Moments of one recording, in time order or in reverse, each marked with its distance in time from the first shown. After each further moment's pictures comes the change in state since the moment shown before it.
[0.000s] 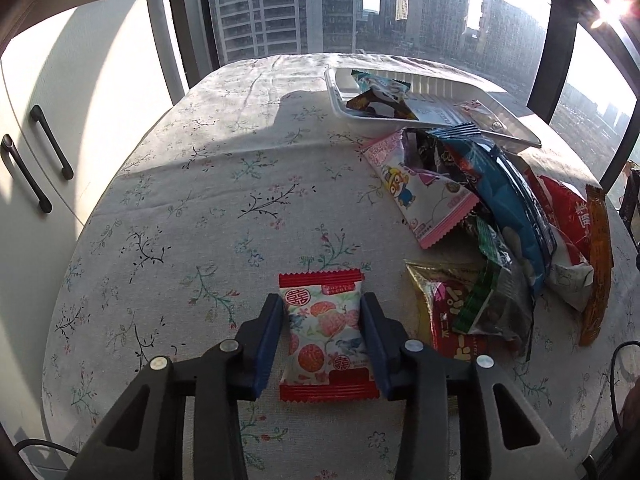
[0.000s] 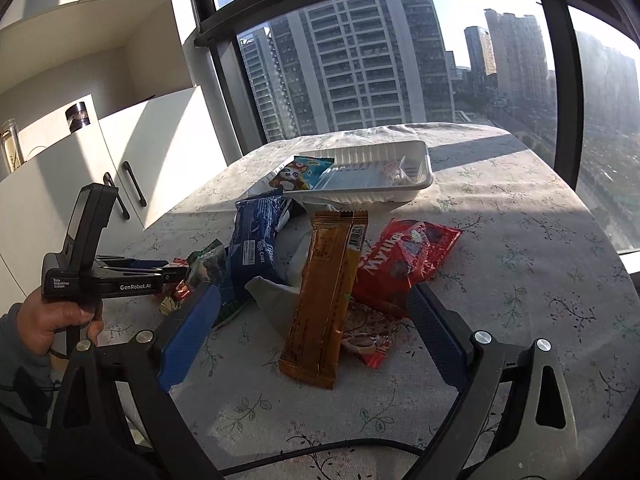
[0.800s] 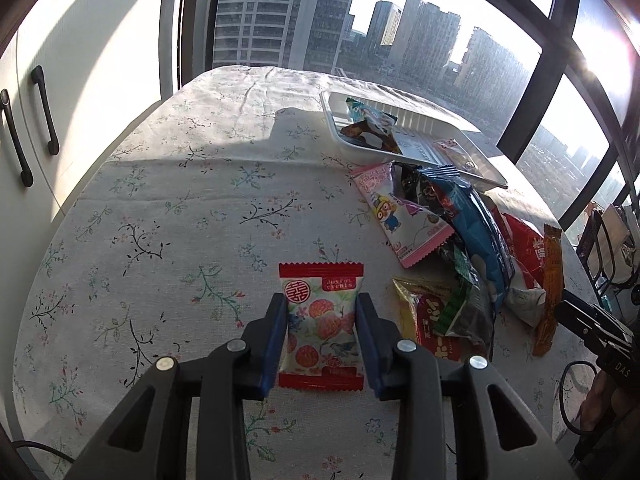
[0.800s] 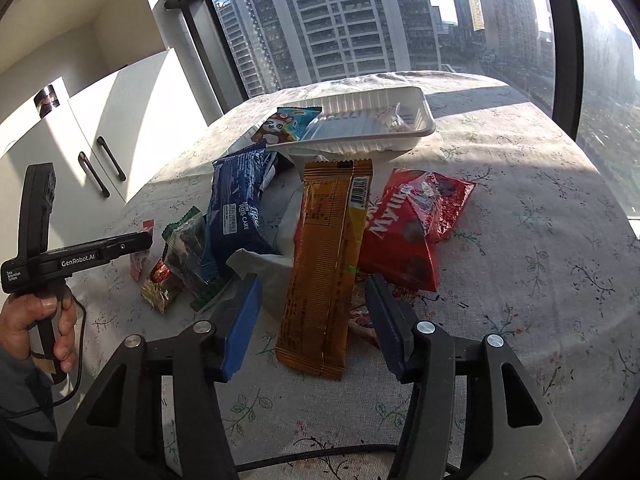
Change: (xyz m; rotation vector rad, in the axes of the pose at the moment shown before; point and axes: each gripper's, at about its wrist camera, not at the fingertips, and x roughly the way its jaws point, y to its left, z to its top) left arm -0.015 0.031 -0.004 -0.102 -0.064 -0.186; right arm 0.045 0.000 -0.001 0.073 0.186 -0.048
